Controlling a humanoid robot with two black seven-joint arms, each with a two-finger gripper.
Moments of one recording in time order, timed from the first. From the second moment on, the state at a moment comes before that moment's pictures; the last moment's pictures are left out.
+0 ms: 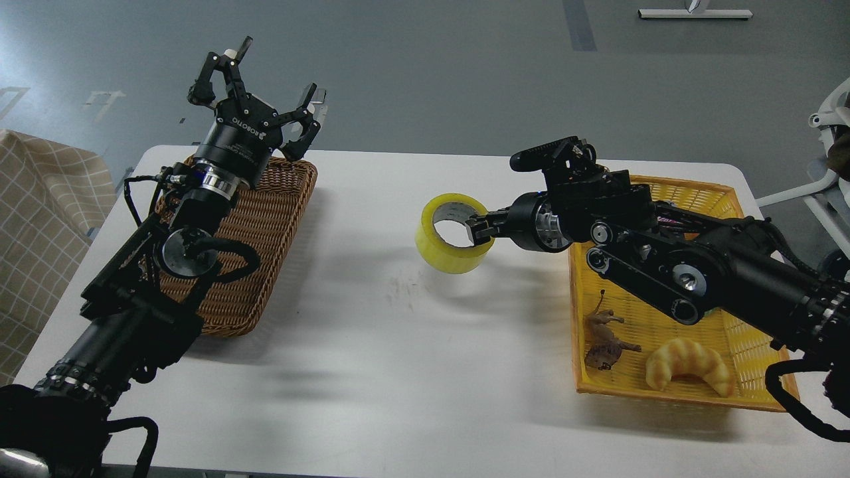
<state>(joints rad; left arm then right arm) -0.55 0.19 -1.24 -0.92 0.24 -0.49 -0.25 1.05 -0.15 0.31 0.98 -1.66 0.49 -0.14</state>
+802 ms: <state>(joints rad) -0.55 0.19 -1.24 -0.92 0.24 -0.49 -0.25 1.06 0.00 0.18 0.82 -1.67 0.49 -0.14</state>
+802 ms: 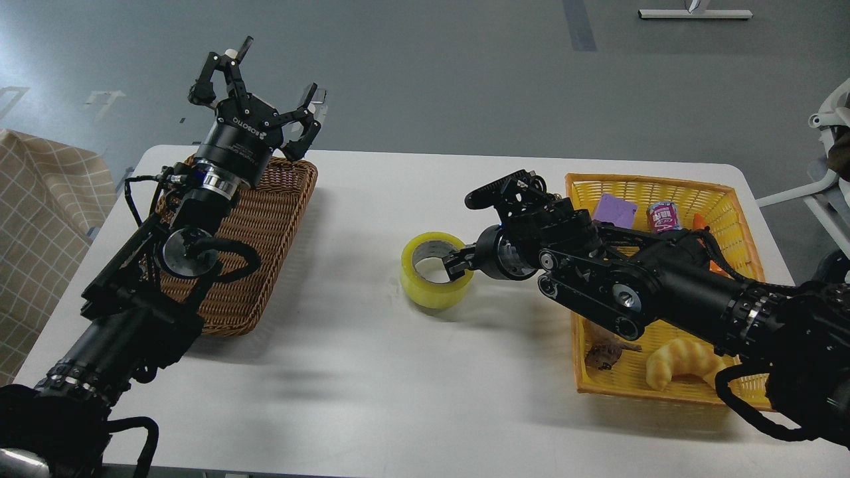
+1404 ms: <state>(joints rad) -0.55 0.19 -1.24 -0.92 0.24 -0.49 -0.25 1.05 0.00 0.20 0.78 -1.65 0.49 -0.14</state>
